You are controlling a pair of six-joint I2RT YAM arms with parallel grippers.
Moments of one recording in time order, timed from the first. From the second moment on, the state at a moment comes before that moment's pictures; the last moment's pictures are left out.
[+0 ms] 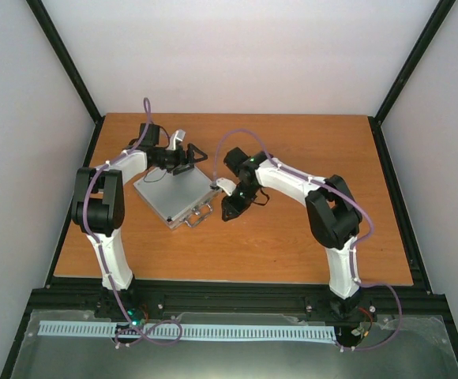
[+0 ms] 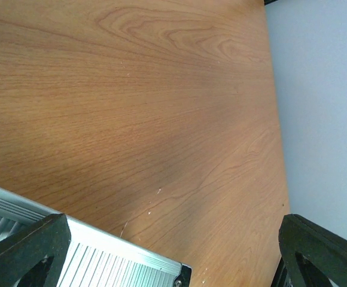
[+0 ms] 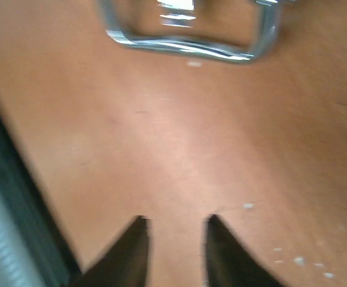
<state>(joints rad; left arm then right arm) -0.10 1.99 1.32 -0.31 0.86 -0.39 0.69 2.01 1.59 -1.03 -0.64 -0.25</state>
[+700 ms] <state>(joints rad) -0.10 1.99 1.30 -0.28 0.86 -0.40 0.82 2.00 1.34 -0.26 -0.47 0.19</state>
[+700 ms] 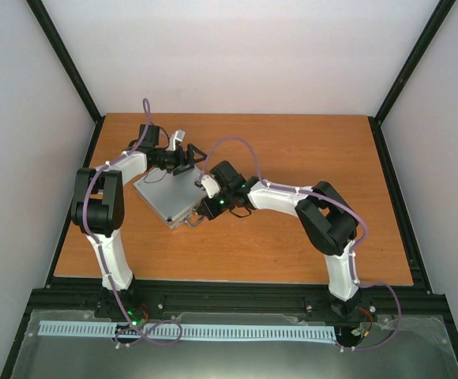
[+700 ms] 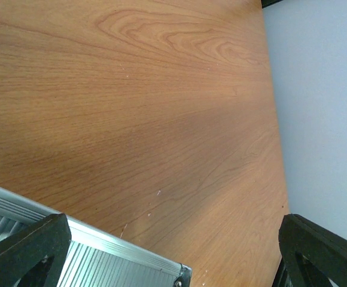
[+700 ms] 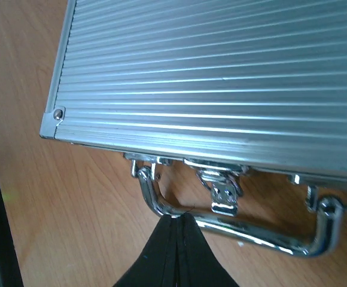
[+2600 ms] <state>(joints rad) -0.11 1.94 1.77 -0.80 0.39 -0.35 0.73 1.74 1.49 -0.63 0.03 0.17</state>
